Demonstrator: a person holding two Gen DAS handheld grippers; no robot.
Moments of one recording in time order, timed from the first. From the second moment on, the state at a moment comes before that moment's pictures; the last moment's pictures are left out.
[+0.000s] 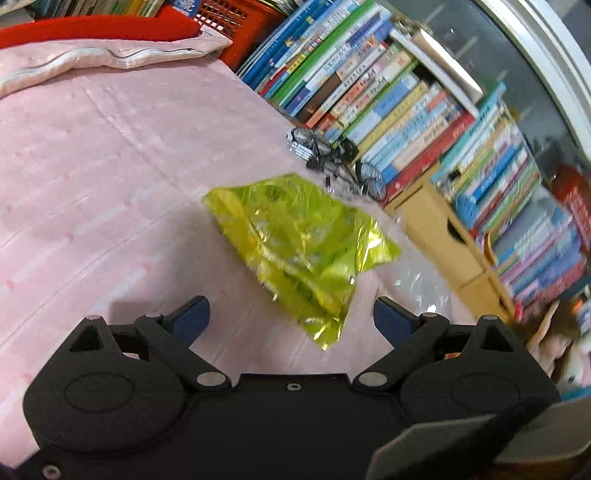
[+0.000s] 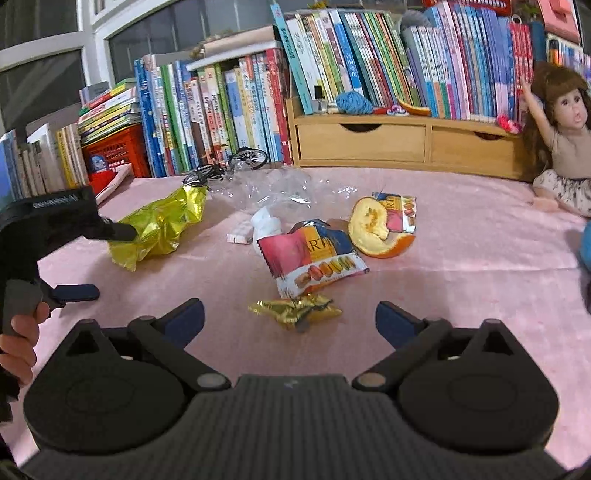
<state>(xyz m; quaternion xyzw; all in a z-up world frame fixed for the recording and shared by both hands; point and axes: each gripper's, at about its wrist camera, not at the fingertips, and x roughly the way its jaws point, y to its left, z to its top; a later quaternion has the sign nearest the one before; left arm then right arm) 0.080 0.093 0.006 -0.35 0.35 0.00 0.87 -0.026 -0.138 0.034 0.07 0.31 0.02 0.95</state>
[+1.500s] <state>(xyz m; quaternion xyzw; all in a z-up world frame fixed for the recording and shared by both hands) -0.011 0.043 0.044 -0.11 0.30 -0.12 0.94 -0.018 -0.134 0.022 0.07 0.33 0.00 0.94</state>
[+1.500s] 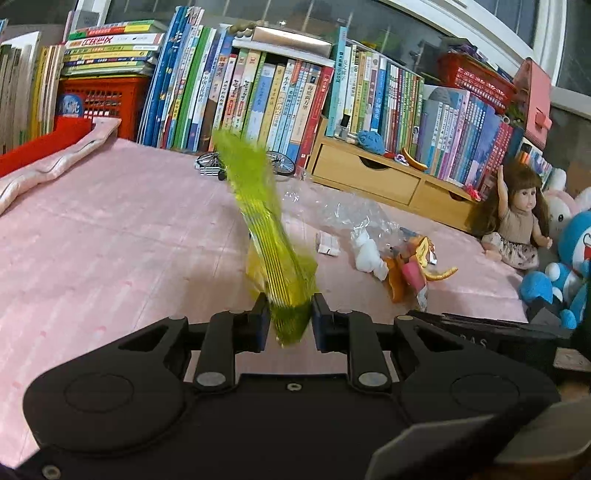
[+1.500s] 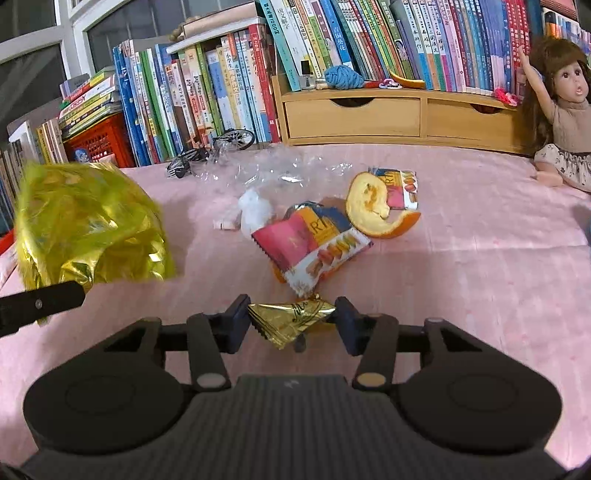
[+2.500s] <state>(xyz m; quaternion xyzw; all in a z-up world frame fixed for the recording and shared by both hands) 0.025 0.125 -0.002 -0.48 0.29 -0.01 0.83 -0.060 -0.125 0.033 0.04 0.30 0.02 0.95</state>
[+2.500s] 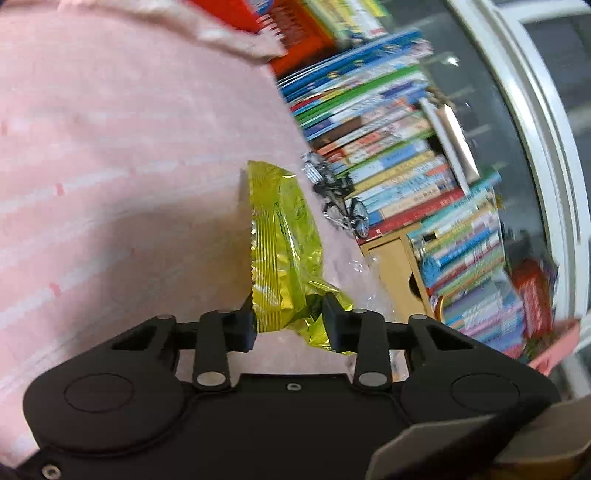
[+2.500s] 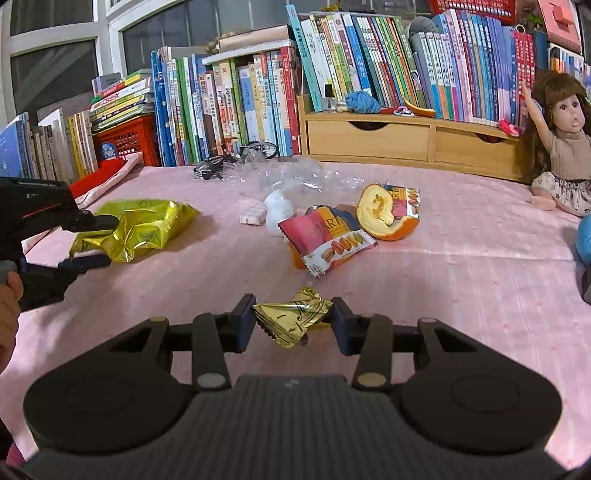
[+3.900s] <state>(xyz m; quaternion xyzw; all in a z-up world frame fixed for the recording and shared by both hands) -0.119 0.102 0.049 -0.23 0.26 -0.17 0.92 -0.071 -0.084 0.056 -0.01 0.24 0.15 0.96</state>
